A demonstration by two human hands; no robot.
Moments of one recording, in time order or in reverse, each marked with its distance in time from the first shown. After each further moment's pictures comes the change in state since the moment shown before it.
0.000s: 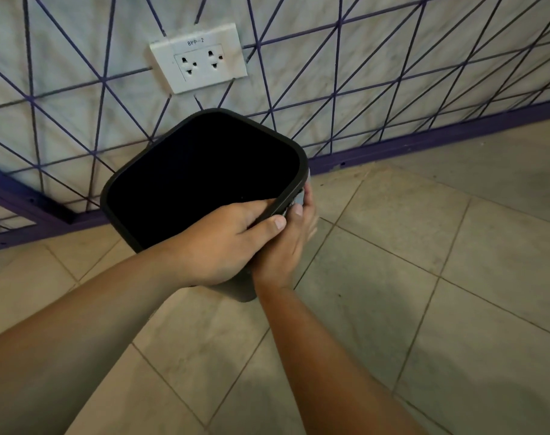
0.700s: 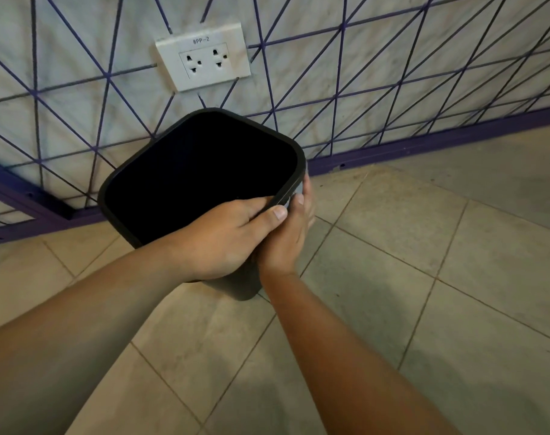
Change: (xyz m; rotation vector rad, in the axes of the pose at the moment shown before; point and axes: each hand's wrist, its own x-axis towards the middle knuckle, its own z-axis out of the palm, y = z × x) left_hand -0.001 0.000 0.000 0.000 0.039 -0.019; right_hand 0.007 -0.011 0.003 0.017 -0.071 0.054
